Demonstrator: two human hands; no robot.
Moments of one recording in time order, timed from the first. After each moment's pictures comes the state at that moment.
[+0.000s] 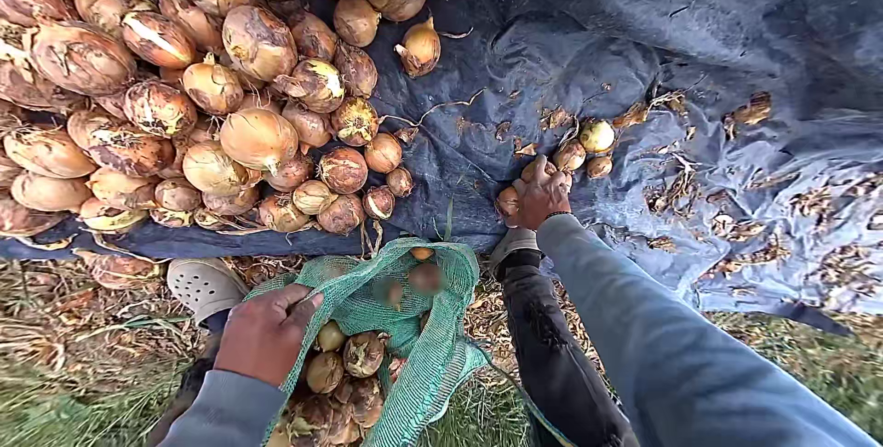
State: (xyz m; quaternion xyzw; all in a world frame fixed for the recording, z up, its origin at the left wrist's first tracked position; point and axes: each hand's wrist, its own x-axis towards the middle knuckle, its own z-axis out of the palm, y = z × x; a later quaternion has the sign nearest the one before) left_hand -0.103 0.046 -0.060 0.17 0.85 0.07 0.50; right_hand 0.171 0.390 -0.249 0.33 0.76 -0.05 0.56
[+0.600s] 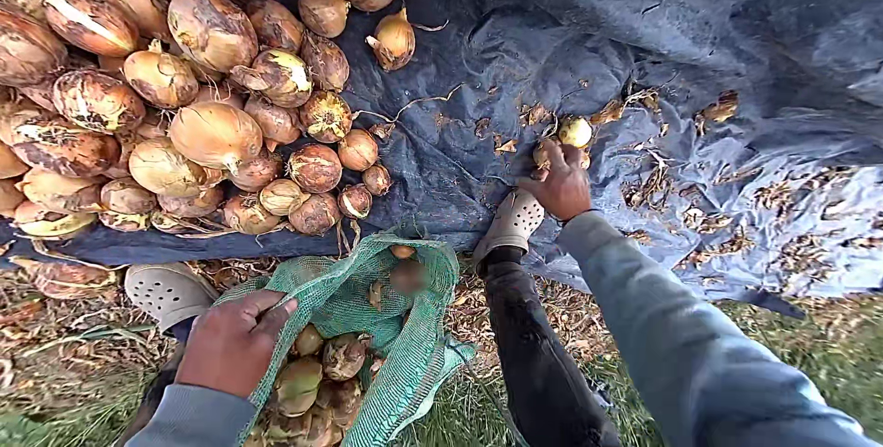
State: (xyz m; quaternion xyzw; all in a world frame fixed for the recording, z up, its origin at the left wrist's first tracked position) left_hand -0.098 0.042 -0.070 0.21 0.84 0.07 0.49; right_hand 0.185 0.443 -0.193 0.51 0.77 -0.26 0.28
